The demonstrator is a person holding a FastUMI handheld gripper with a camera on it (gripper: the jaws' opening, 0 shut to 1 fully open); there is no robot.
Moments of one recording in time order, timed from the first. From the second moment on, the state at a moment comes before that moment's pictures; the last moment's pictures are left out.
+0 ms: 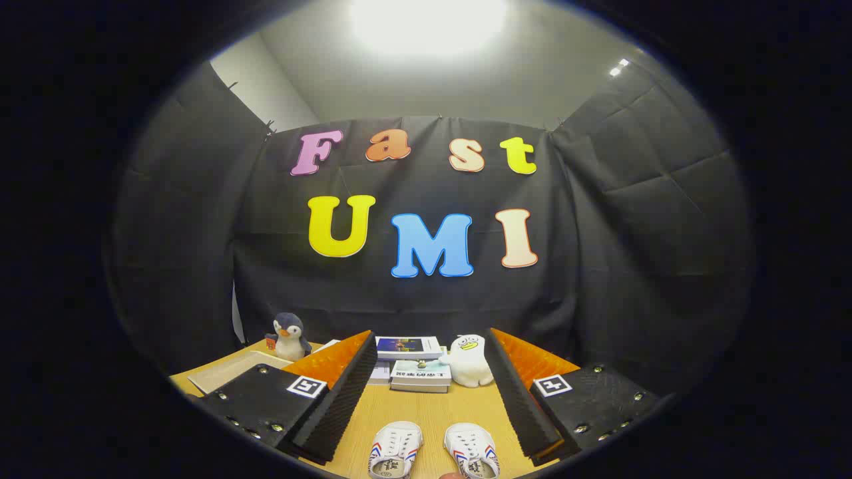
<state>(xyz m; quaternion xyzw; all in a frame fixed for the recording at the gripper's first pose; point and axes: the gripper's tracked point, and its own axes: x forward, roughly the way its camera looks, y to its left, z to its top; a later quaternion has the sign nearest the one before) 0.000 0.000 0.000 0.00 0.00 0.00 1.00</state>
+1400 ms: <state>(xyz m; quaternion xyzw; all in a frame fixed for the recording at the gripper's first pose) 0.001 0.060 -0.056 0.13 0.11 0.11 0.98</state>
